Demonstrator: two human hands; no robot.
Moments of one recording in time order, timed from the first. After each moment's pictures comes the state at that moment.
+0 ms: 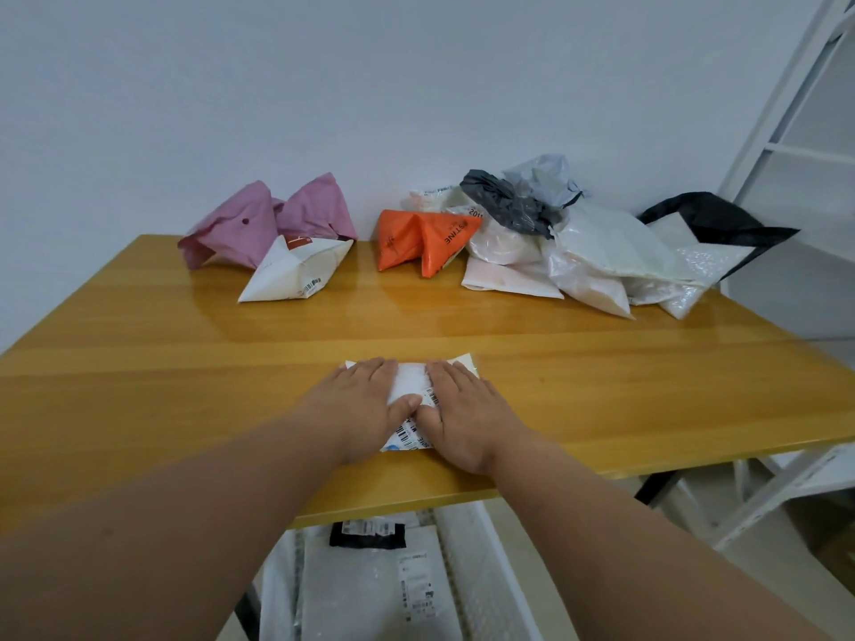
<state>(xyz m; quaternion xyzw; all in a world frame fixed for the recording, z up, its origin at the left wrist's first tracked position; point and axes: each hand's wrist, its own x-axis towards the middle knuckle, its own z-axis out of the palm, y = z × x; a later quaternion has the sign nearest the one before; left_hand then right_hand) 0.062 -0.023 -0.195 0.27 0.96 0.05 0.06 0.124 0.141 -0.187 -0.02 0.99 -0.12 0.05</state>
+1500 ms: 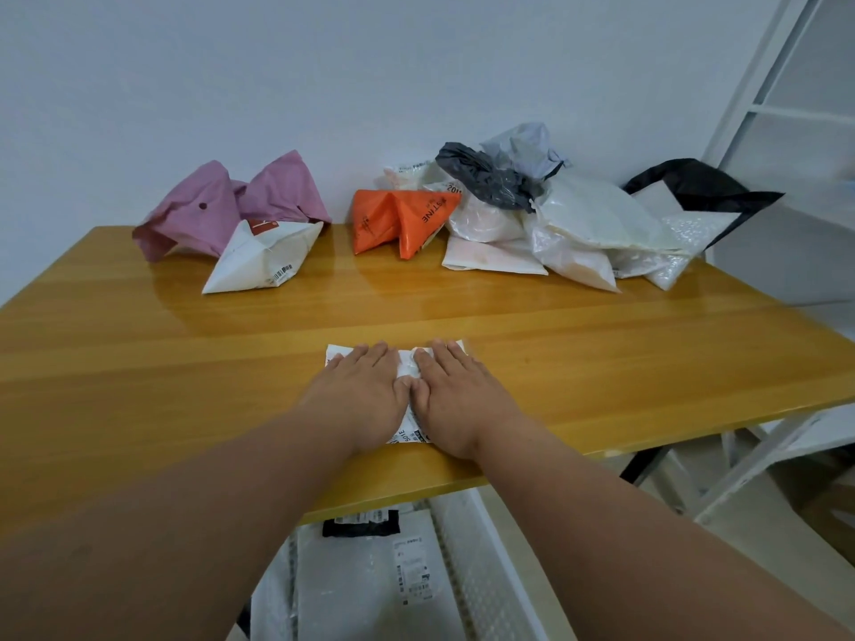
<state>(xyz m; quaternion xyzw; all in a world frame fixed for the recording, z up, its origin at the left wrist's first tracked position) 0.069 0.011 -0.192 0.26 0.96 0.06 0.07 0.114 0.155 -0.200 0.00 1.00 -0.09 0.03</state>
